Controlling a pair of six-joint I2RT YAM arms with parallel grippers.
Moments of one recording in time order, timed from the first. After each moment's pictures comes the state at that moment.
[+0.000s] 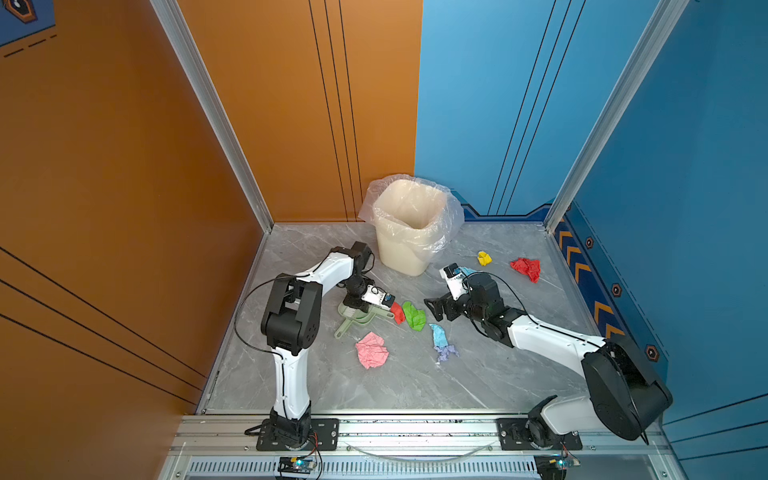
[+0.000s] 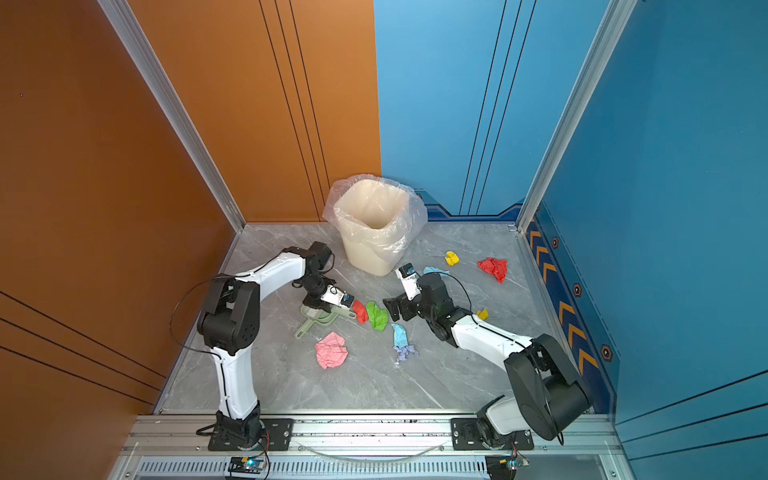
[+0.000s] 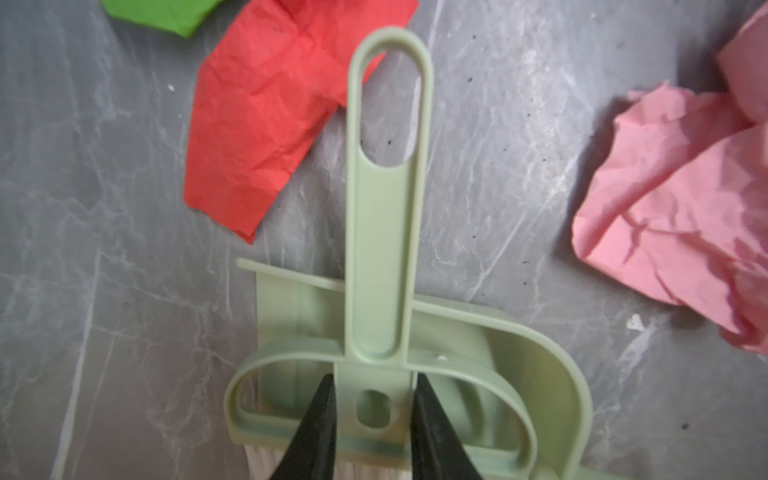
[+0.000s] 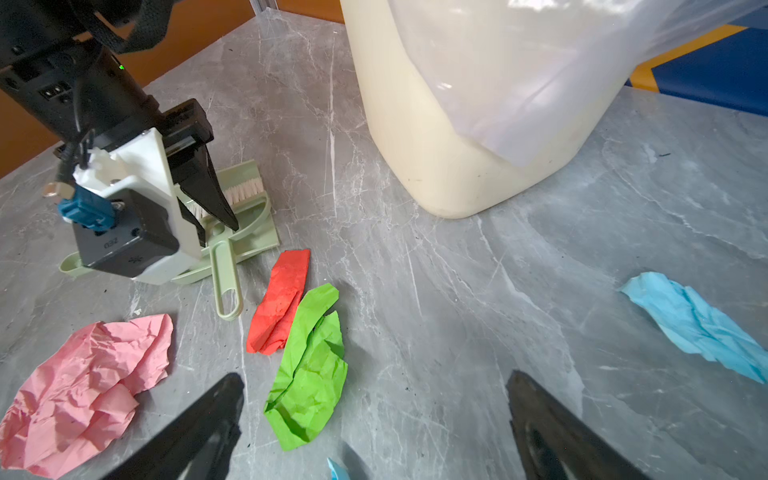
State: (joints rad) left arm -0.32 2.02 1.49 -0.98 0.20 1.60; right arm 0.53 1.43 0.70 0.20 -0.18 0.05
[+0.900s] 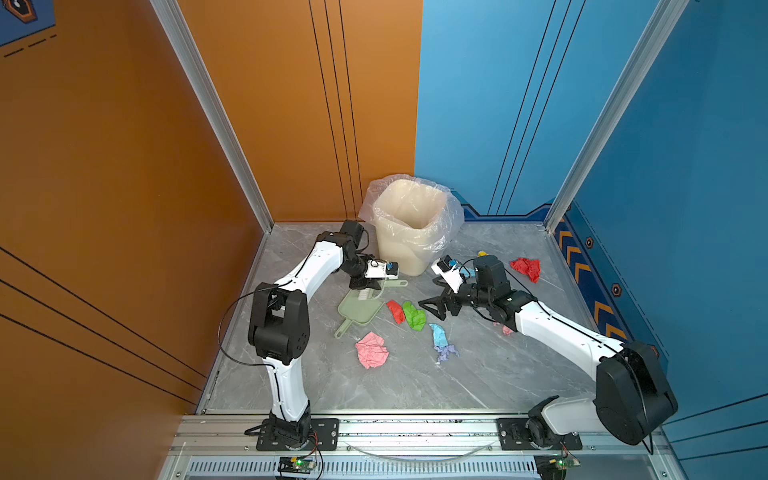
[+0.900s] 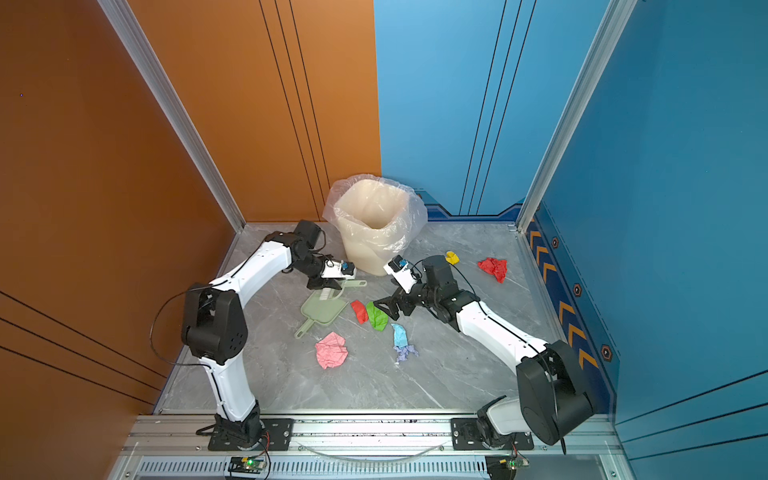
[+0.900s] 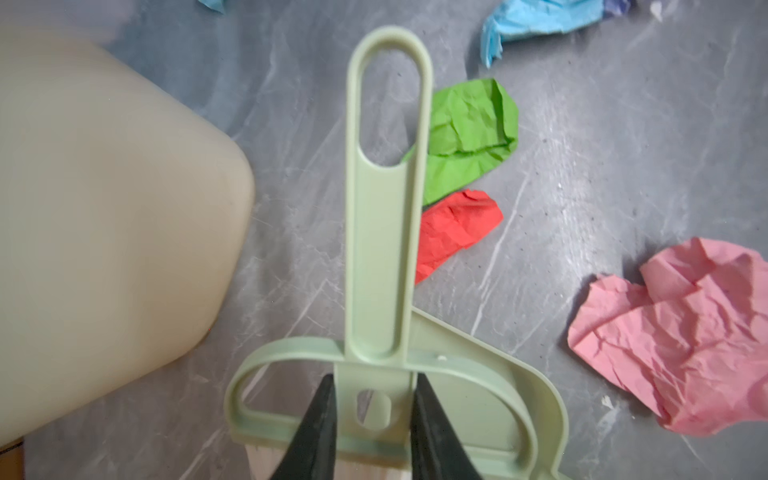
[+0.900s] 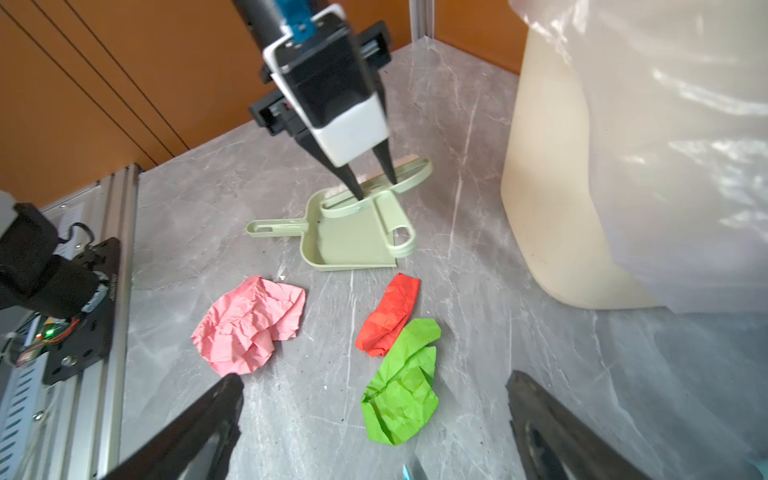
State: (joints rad) left arm -0.28 1.91 1.63 -0.97 0.49 1.35; right arm 0.47 1.40 0.91 -0.07 -0.64 -0.17
